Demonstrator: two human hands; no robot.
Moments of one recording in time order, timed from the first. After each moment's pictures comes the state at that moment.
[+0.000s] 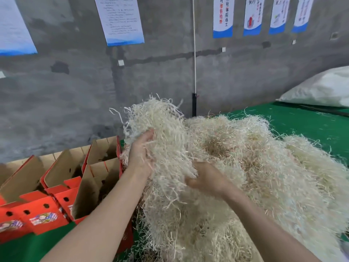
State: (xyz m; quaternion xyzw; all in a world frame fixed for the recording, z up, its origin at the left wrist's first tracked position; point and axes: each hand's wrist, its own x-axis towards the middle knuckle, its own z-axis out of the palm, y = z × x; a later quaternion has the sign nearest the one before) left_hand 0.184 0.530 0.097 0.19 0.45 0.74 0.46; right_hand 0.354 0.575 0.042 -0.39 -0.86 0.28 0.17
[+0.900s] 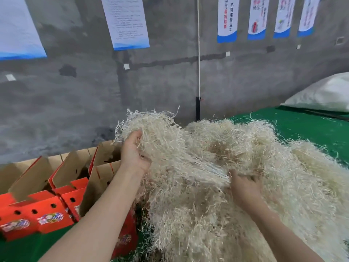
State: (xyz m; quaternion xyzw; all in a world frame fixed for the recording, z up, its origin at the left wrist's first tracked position) left_hand 0.158 0.521 0.113 0.18 0.39 0.78 0.44; right_hand 0.395 0.599 -0.006 -0.61 -0.78 0.01 0.12
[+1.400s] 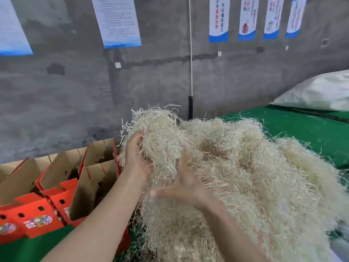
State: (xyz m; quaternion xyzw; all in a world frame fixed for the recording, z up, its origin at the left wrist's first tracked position) left_hand 0.195 0.512 0.112 0.17 0.43 0.76 0.45; right_hand 0.324 0.514 0.066 -0.31 -0.75 0.52 0.26
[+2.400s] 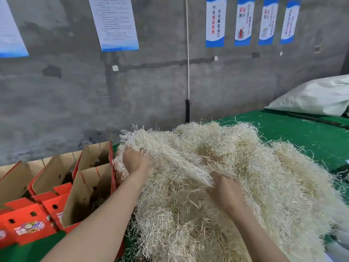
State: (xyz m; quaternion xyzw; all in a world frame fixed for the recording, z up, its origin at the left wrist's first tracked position) left_hand 0.176 0.558 0.078 0.25 0.72 0.63 0.13; right_hand 0.395 0.587 -0.006 -0.57 -0.79 0.08 0.23
